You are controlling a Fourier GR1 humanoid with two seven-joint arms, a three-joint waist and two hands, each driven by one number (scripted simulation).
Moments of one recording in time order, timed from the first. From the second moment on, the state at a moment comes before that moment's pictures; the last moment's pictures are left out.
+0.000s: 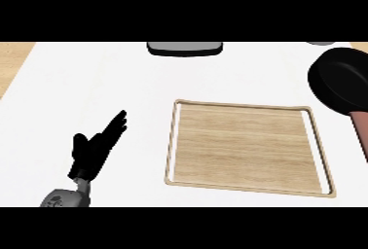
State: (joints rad) left arm -0.07 0.18 -0.13 -1.40 0.07 -0.10 0.13; right arm -0.19 -0.91 -0.27 -0.86 -0.25 0.57 -0.56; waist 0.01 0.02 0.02
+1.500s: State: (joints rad) left arm -0.15 0.15 -0.17 -1.35 0.05 -0.13 0.14; right arm -0.57 -1.17 -0.05 -0.59 0.14 0.38 -0.79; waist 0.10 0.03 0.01
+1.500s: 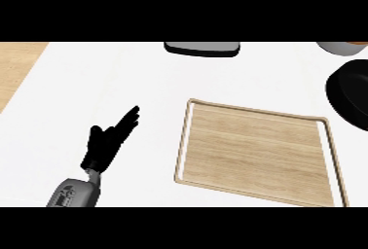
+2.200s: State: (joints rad) left arm -0.16 0.15 -0.16 -1.34 0.04 -0.12 0.15; right arm -0.81 -0.99 0.25 -0.47 0.58 0.13 -0.70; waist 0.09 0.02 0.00
